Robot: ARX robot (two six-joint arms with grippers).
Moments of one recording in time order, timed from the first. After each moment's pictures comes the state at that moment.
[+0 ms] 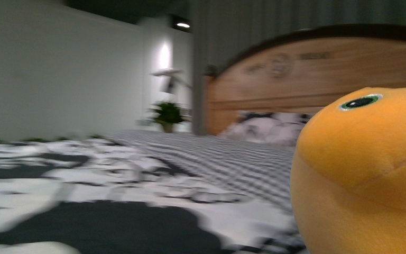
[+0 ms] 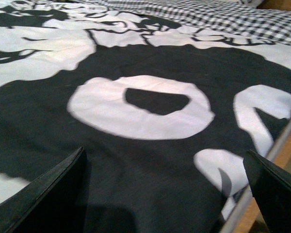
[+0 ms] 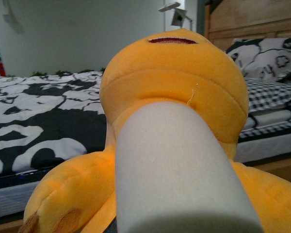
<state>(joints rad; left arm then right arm) 0.00 0.00 0.01 -0.01 0.00 0.00 0.46 0.27 0.12 0.38 -0.06 0.03</state>
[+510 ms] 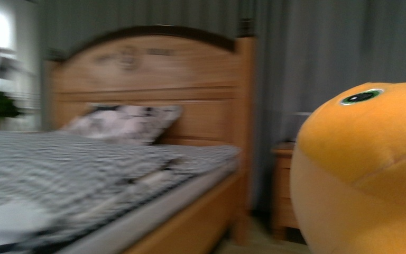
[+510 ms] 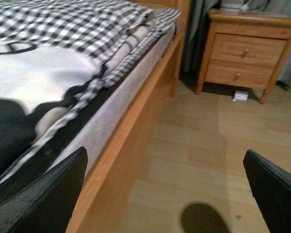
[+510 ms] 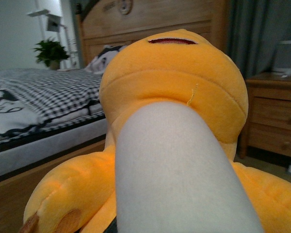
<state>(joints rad) 0.00 0.00 0.01 -0.01 0.00 0.00 0.46 0.27 0.12 0.38 -0.06 0.03</state>
